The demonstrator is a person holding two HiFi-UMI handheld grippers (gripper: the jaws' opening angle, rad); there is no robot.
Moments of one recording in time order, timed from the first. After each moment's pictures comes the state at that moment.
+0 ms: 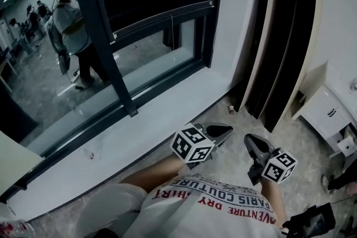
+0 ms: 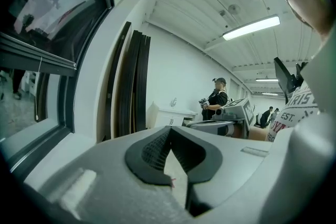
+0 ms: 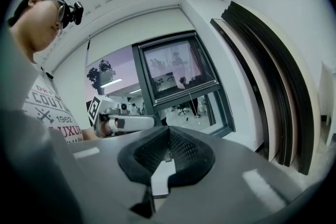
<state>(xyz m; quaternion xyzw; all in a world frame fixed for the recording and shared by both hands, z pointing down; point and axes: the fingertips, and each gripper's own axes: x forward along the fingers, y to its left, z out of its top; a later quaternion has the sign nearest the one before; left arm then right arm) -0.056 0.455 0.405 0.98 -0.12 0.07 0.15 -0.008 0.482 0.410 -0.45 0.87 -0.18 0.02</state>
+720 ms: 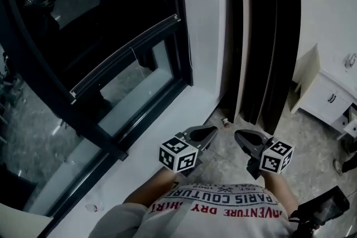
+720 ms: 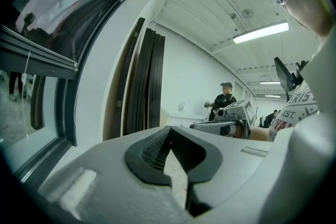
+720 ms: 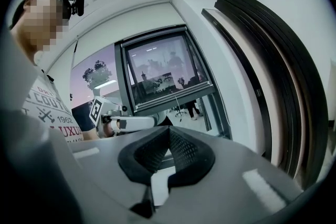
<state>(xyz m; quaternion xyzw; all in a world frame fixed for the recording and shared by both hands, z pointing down) -0.018 0.253 0.412 0.98 -0.12 0.06 0.15 0.037 0.287 0.416 -0.45 0.87 -0.18 0.02</state>
